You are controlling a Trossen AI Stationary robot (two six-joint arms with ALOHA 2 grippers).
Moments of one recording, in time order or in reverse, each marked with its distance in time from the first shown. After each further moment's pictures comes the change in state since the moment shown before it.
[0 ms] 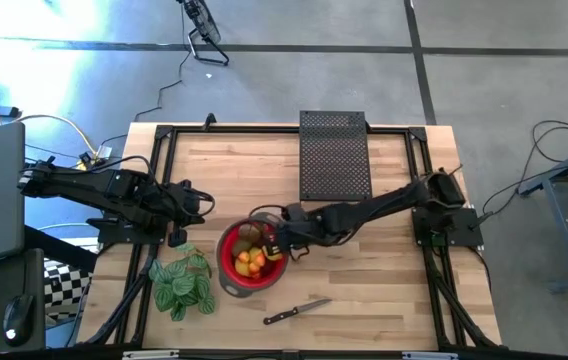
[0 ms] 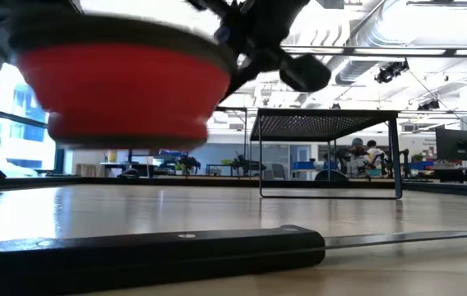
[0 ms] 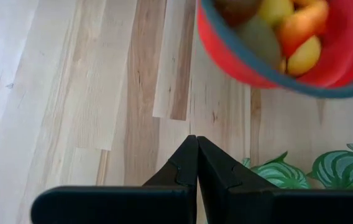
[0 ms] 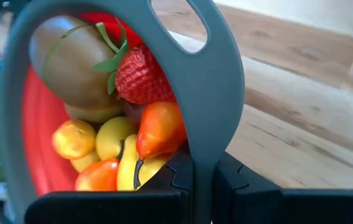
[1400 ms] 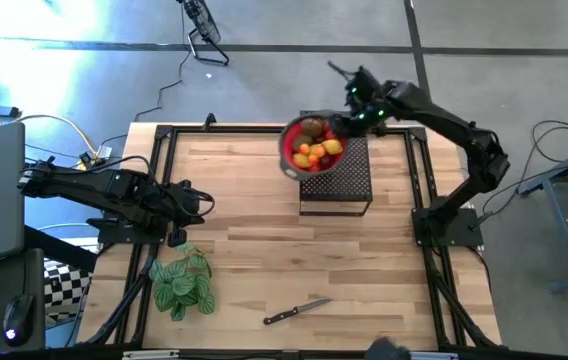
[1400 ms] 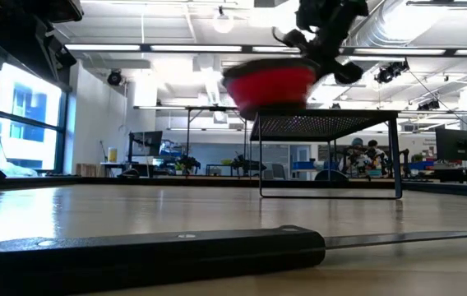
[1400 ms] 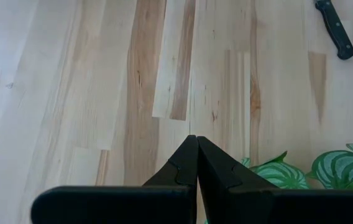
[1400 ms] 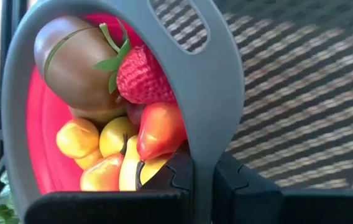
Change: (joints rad) left arm 0.000 -0.002 0.000 -0.002 0.002 -0.001; right arm -0.912 -0.356 0.002 -0.449 -0.440 -0.652
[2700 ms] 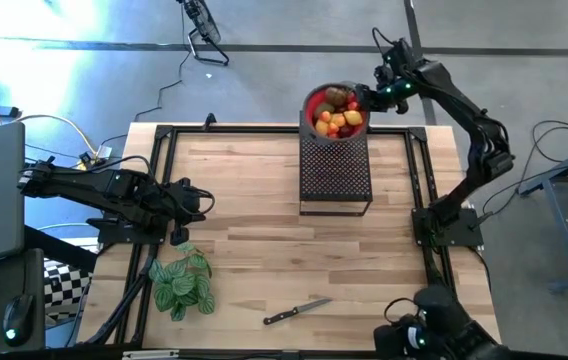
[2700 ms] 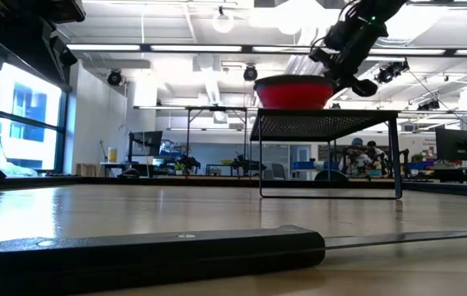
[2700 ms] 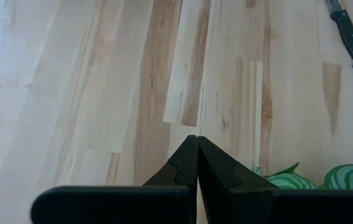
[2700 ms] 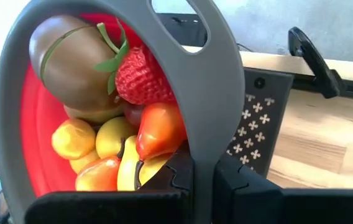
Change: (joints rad) left arm 0.000 0.000 0.000 0.009 -0.051 -0.023; right arm -0.372 0.028 0.000 0.046 -0.166 -0.252
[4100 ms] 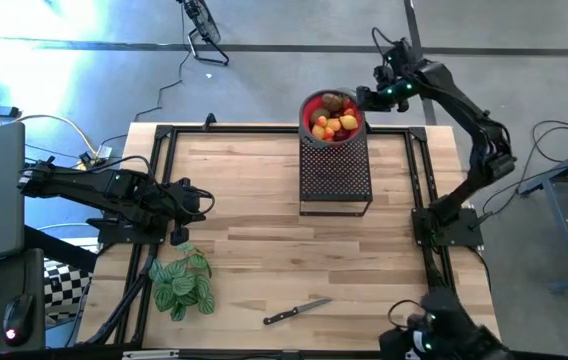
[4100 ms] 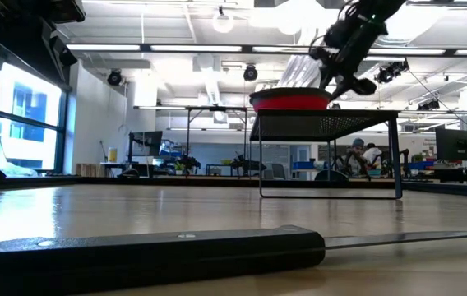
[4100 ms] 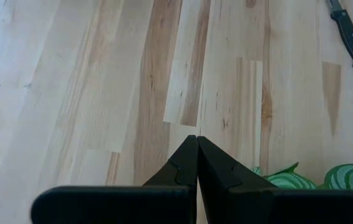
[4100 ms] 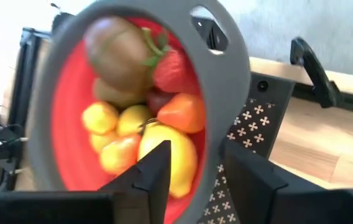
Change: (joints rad) left arm 0.000 0.000 0.000 -0.001 0.001 0.000; right arm 0.003 -0.015 0.000 -0.007 0.012 -0.079
